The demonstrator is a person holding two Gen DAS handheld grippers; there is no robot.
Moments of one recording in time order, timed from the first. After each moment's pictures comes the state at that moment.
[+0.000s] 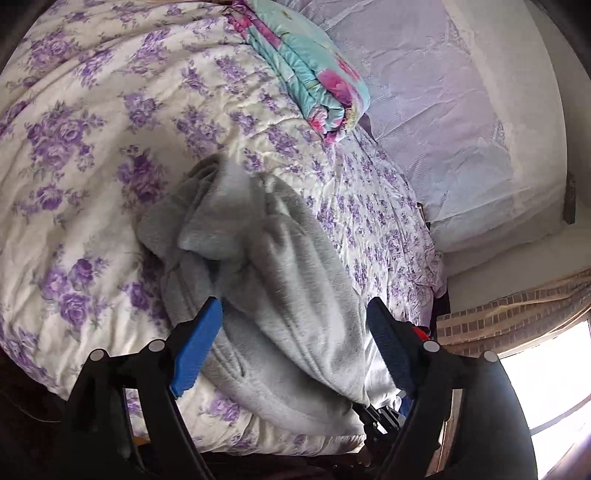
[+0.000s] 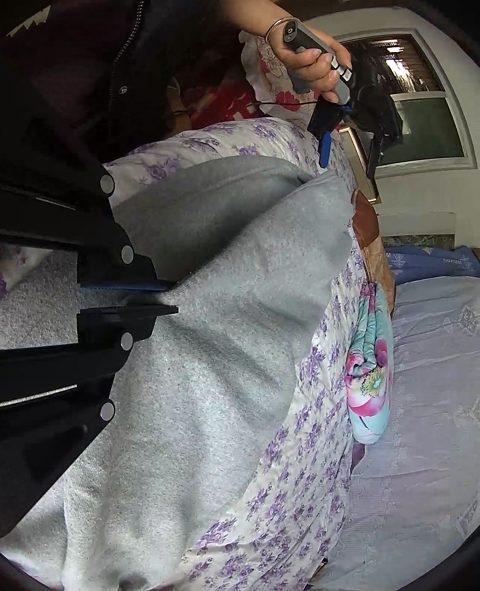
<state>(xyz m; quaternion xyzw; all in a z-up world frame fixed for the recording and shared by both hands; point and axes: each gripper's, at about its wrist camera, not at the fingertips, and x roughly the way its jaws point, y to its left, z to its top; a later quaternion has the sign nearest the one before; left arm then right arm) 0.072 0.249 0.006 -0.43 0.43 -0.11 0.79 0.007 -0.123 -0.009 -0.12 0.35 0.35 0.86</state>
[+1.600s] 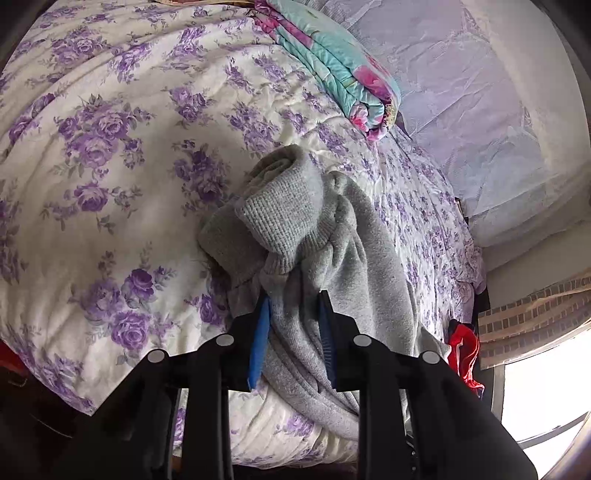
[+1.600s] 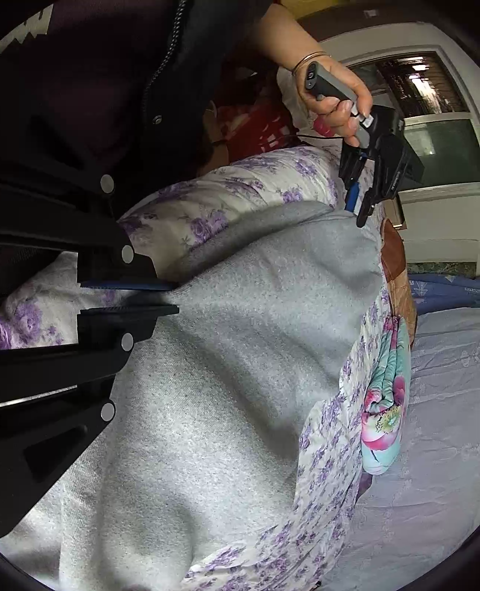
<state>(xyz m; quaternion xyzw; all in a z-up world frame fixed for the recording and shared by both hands) 0.064 0.275 -0.033 -0.39 0.45 -0.06 0.80 -0.027 -0.107 -0.023 -0.13 0.38 0.38 0.83</state>
